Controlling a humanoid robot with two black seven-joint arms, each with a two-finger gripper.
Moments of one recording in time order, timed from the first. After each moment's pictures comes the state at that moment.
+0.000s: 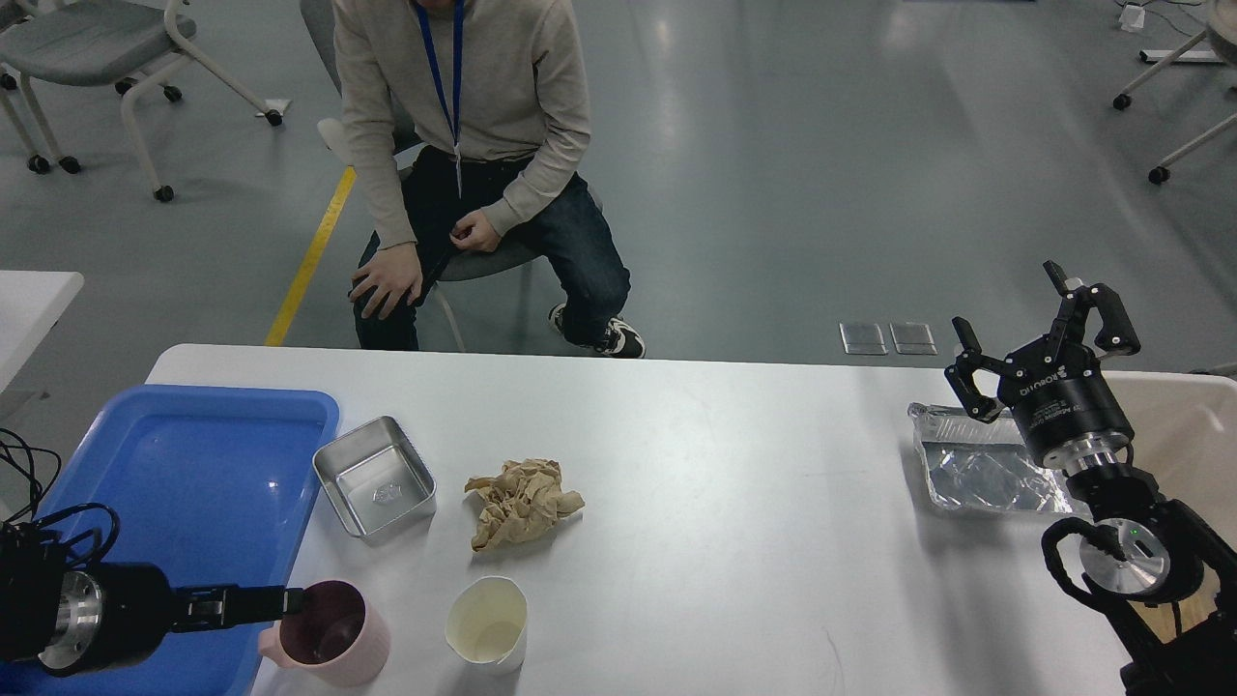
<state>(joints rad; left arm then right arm) -0.22 1.02 -0.64 -1.60 1.39 -0.49 0.02 0.20 -0.37 1.31 1.21 -0.25 0.24 0.29</state>
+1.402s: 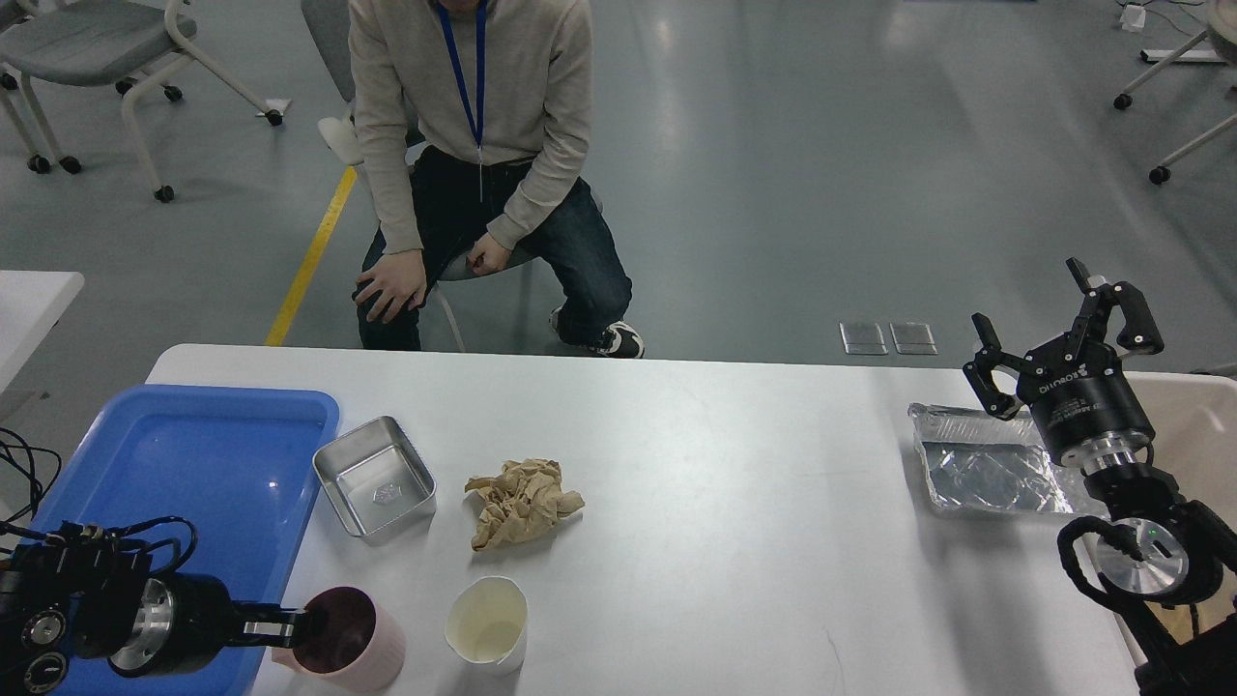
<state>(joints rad) -0.36 0.89 -0.48 -1.50 1.52 -0.51 0.01 0.19 -0.39 1.35 1.21 -0.25 0.25 0.29</state>
